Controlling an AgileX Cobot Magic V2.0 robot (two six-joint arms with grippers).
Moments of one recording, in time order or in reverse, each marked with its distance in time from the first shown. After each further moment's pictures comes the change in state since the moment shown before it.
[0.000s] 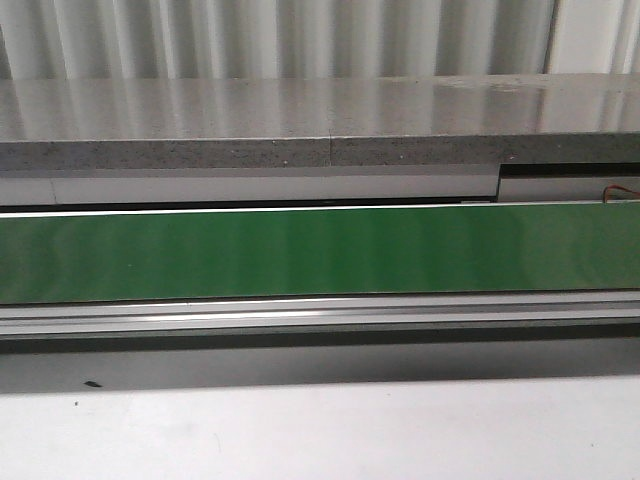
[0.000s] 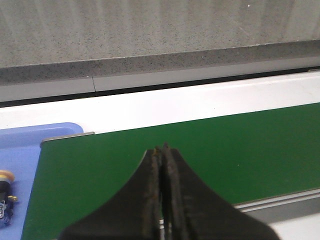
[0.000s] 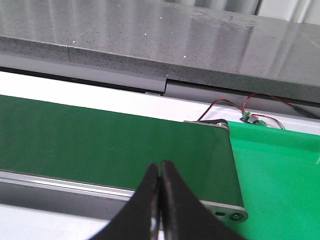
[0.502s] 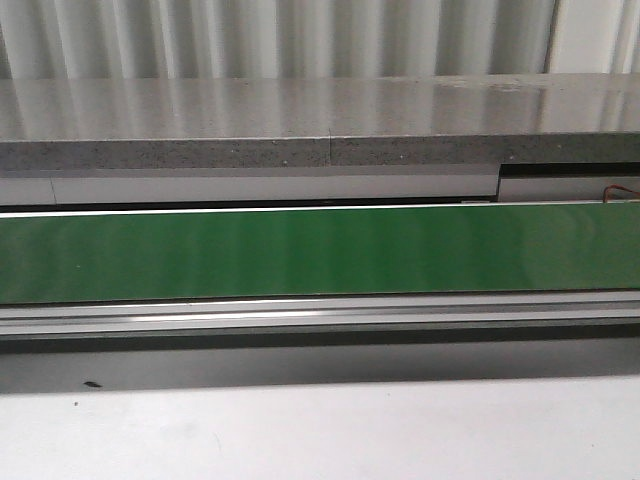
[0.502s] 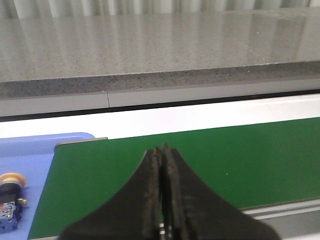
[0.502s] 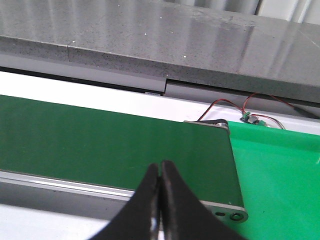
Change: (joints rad) left arm 0.000 -0.193 0.224 0.003 -0.182 0.000; right arm 0.000 0.000 0.000 0.000 0.000 0.000
